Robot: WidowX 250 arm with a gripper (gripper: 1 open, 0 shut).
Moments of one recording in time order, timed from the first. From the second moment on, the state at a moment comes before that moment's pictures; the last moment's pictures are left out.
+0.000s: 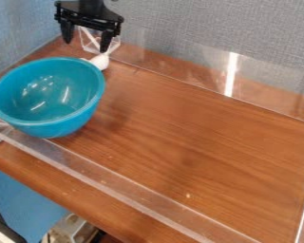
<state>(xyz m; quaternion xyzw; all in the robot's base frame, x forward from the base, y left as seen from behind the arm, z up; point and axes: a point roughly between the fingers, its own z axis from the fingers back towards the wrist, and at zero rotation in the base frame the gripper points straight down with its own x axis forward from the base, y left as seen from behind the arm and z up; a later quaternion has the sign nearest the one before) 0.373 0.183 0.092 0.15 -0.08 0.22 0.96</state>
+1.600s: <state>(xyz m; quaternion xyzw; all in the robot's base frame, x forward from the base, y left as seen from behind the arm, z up) 0.414 0.182 0.060 0.13 -0.07 0.19 0.97</state>
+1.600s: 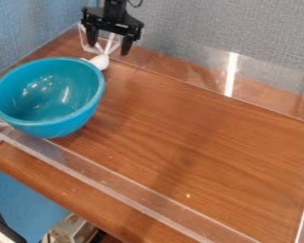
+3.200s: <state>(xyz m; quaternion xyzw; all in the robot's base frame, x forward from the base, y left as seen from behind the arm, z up) 0.409 0.190 0.039 0.14 -0.03 0.21 0.97</state>
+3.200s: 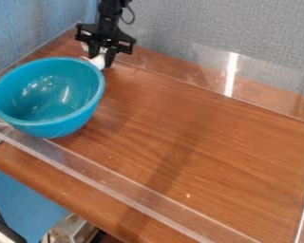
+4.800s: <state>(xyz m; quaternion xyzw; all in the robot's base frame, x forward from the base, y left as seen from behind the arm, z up) 0.405 0.186 0.058 0.13 -0.01 0.25 0.96</state>
